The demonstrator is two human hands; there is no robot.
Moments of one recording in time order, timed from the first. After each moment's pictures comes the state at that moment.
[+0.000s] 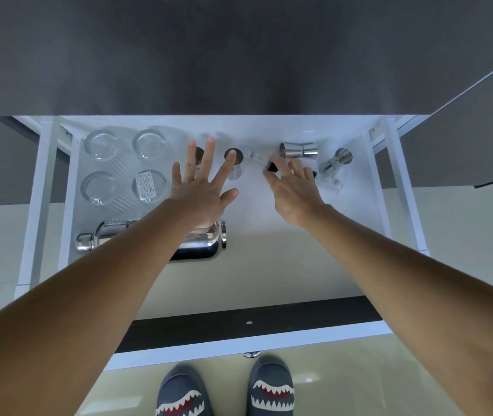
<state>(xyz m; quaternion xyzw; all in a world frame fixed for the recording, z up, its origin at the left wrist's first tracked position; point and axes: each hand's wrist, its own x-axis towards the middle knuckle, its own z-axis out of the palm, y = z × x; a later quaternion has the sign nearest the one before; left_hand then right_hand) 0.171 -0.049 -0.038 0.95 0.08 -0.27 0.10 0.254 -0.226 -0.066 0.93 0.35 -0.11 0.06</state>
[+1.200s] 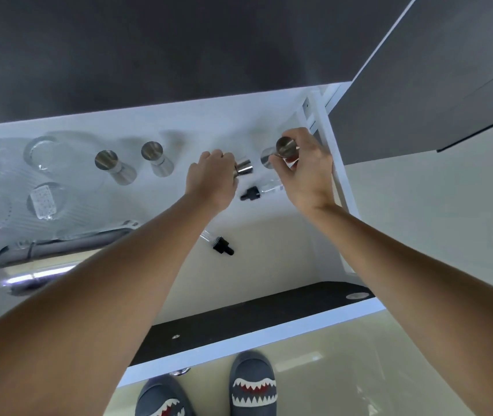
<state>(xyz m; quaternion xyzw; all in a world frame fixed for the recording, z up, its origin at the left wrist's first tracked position) 0.248 -0.171 -0.073 0.98 0.06 -0.09 0.16 0.283 -0.334 -0.046 0.92 0.12 0.05 -0.37</state>
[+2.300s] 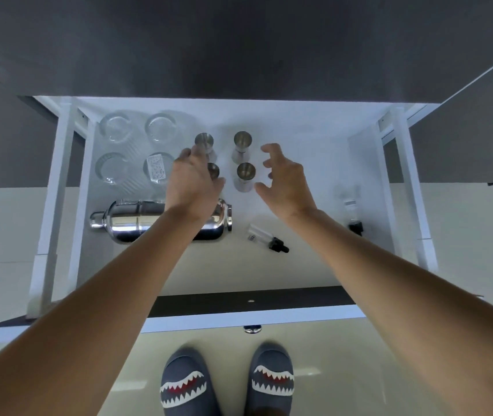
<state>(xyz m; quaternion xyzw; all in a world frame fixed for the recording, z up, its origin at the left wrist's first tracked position) 0.143 -0.059 -0.009 0.92 0.27 -0.01 0.27 0.214 -0.206 -0.030 0.92 0.21 -0.17 -0.30</state>
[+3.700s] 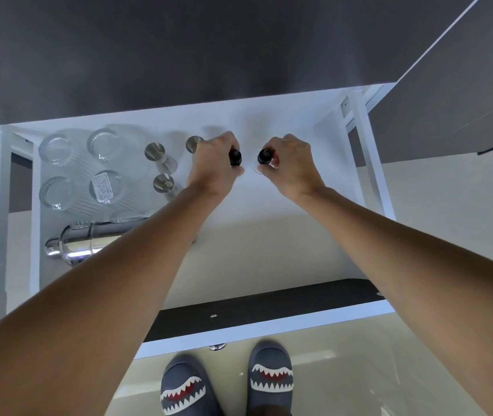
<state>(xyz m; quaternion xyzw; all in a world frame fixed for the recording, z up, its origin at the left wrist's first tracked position) 0.227 -0.123 -0.034 0.92 0.18 -0.05 0.35 0.283 -0.269 -0.057 0.94 0.19 -0.13 -0.25</state>
